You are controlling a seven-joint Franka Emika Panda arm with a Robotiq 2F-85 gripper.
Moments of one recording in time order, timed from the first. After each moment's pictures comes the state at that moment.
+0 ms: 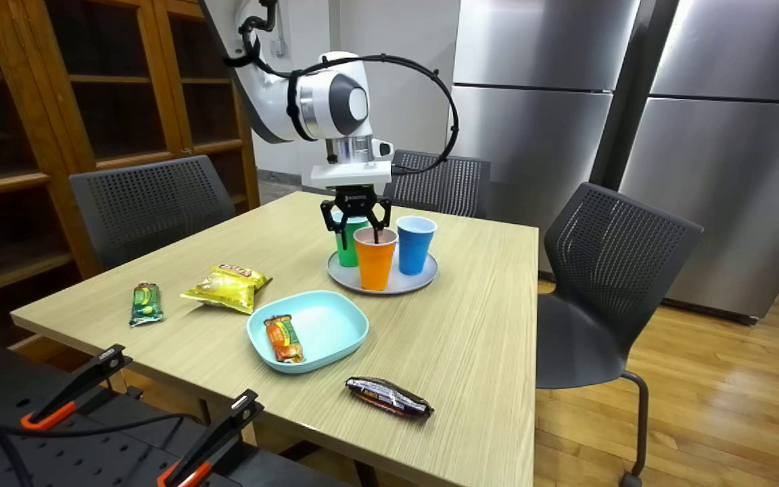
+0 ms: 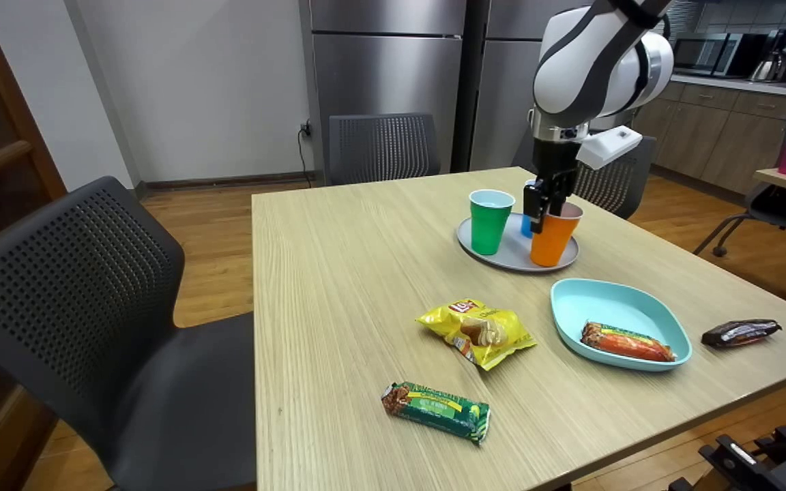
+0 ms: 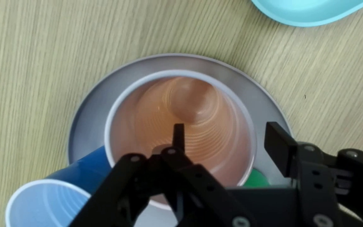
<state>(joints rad) -0.06 0.62 -0.03 -1.91 -0.20 2.54 -0.32</state>
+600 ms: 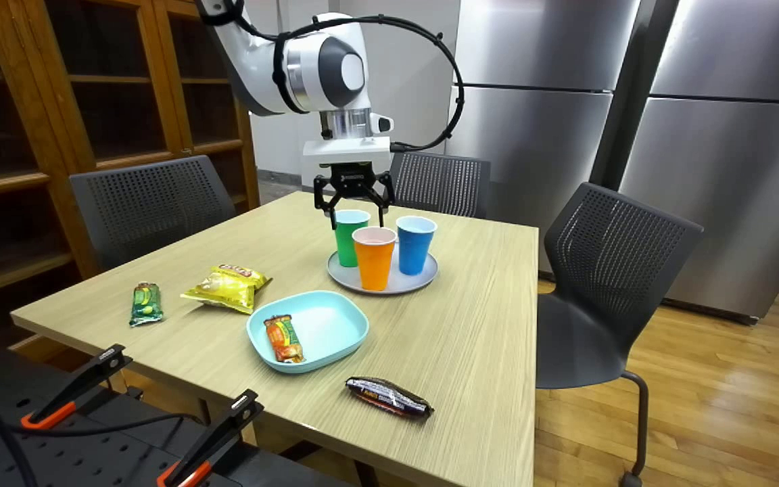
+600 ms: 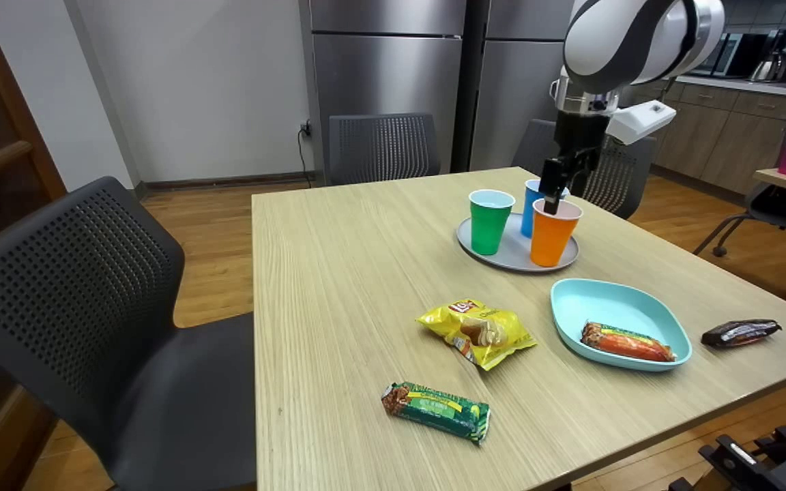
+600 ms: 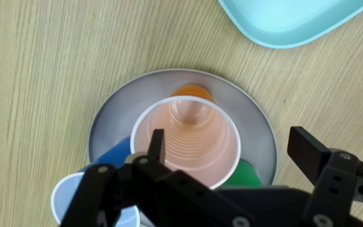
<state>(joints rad) -0.09 0.45 -0.02 -2.07 -0.18 2.56 -0.35</state>
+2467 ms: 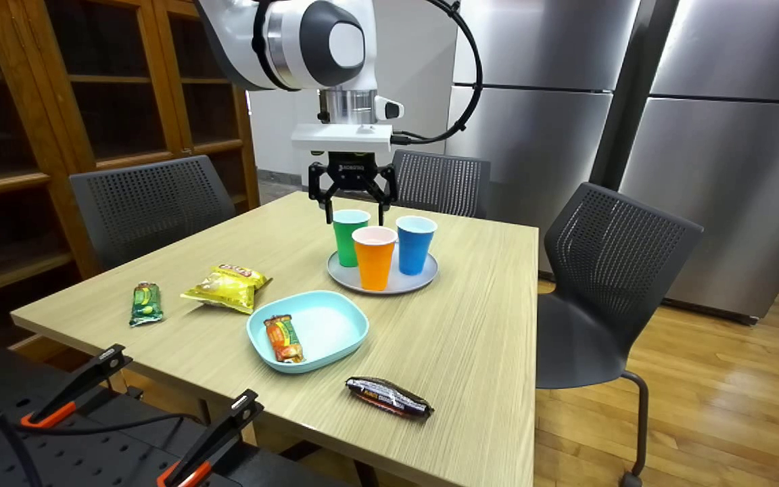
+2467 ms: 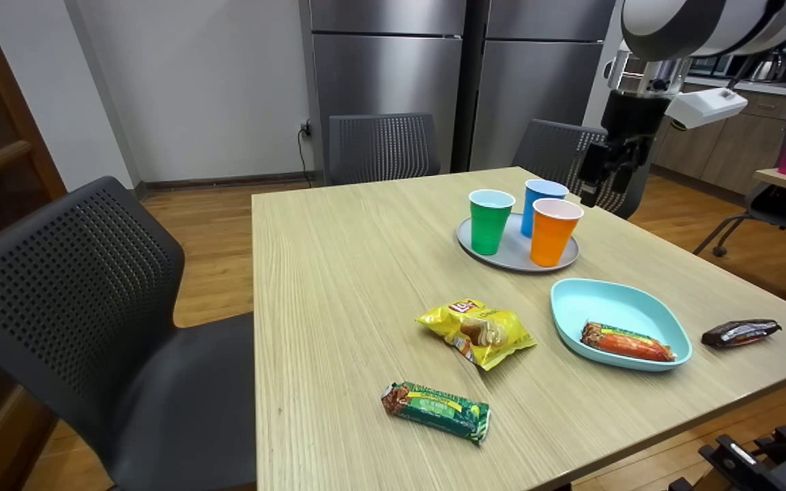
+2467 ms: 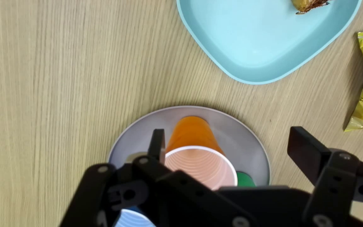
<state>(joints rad) -0.15 0.26 -0.02 -2.28 -0.06 2.60 -0.41</state>
